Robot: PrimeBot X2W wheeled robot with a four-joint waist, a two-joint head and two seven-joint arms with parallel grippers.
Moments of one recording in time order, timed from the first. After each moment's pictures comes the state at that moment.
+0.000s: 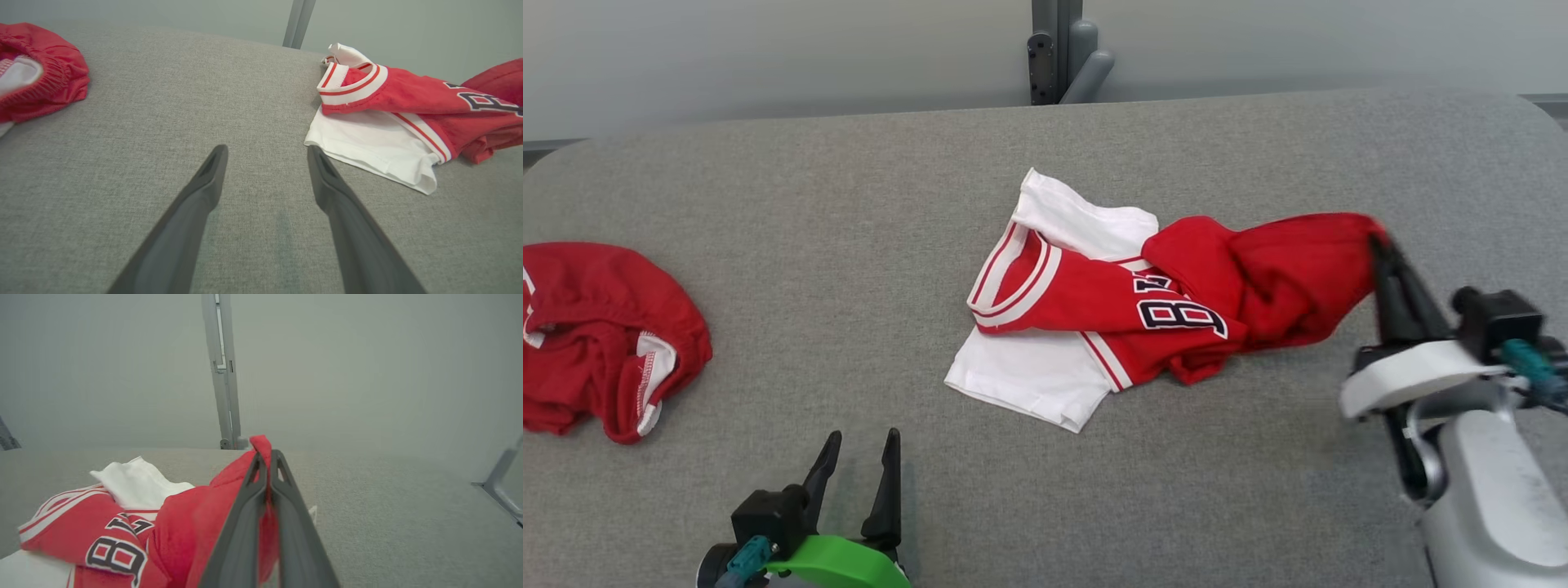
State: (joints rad) left arm -0.05 0.05 -0.15 0.40 -0.30 -0.13 -0.26; right arm -0.34 -0.11 0.02 0.37 0.11 0.13 -0.26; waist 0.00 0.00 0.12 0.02
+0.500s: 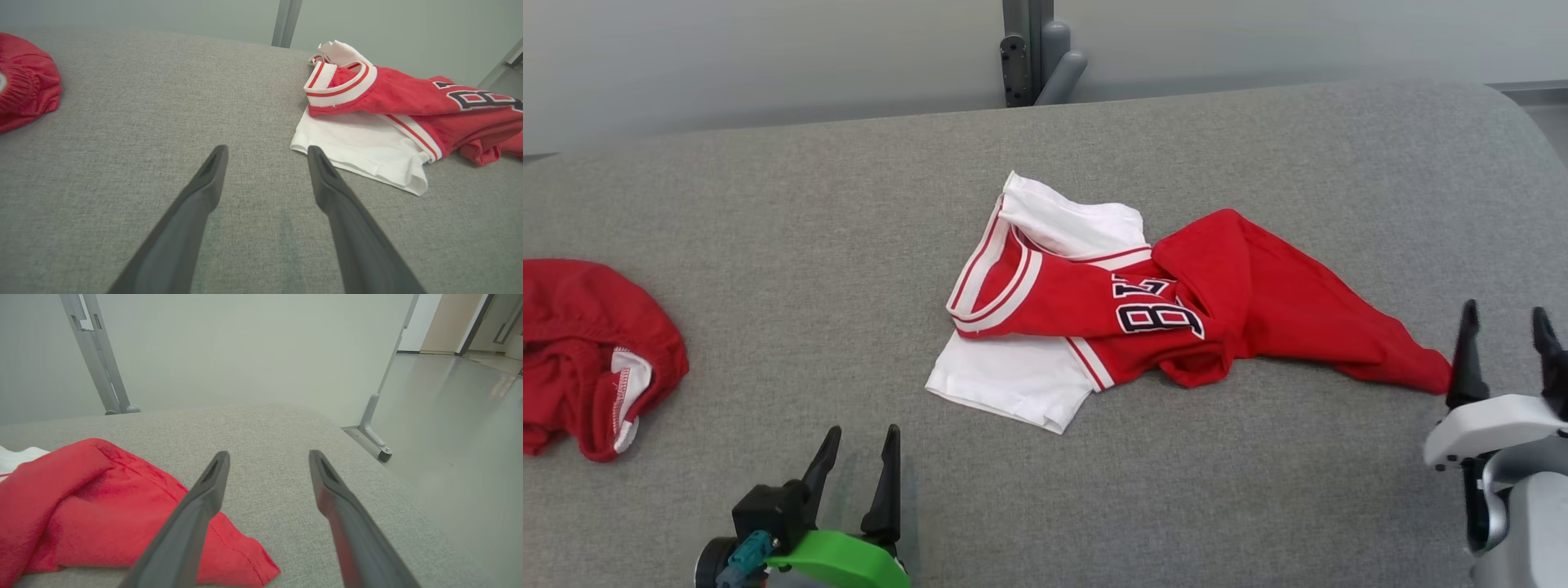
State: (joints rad) left arm -0.06 0.05 -0.14 0.40 -0.28 -0.13 -0.26; right arm -0.26 -0.06 -0.40 0.43 -0.08 0.13 -0.26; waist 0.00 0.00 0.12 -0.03
